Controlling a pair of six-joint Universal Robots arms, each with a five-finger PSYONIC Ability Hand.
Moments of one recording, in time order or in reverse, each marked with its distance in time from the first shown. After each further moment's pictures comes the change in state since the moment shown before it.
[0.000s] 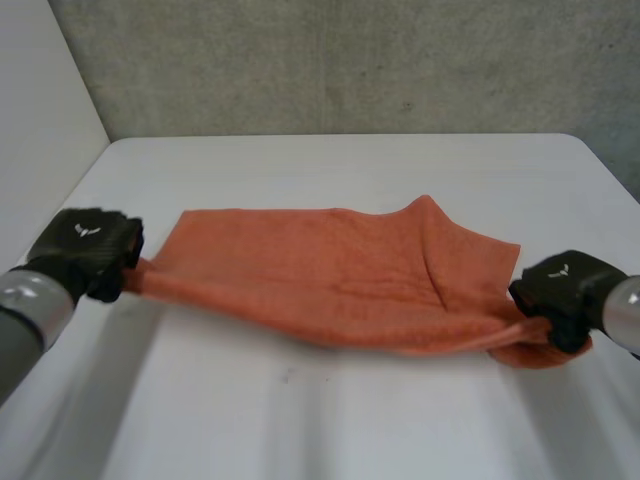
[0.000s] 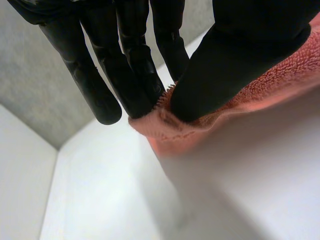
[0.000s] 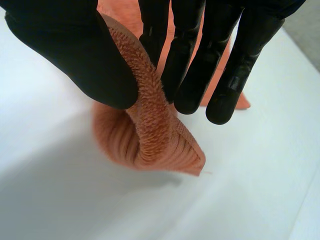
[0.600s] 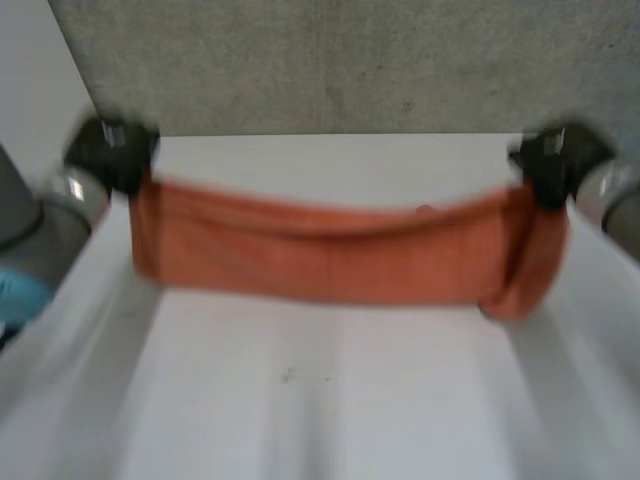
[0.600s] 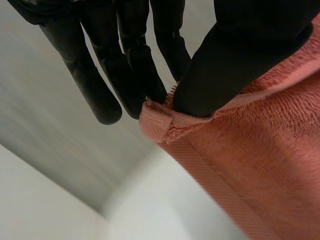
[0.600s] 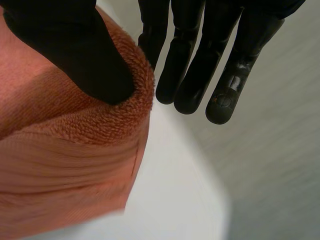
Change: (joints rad) left arm -0.064 -0.373 0.498 0.155 -0.016 0.073; right arm 0.071 0.216 -0.406 -0.330 0.038 0.097; left_hand 0.000 0.001 0.001 0.000 -0.001; right_hand 0.000 0.008 0.001 0.004 0.000
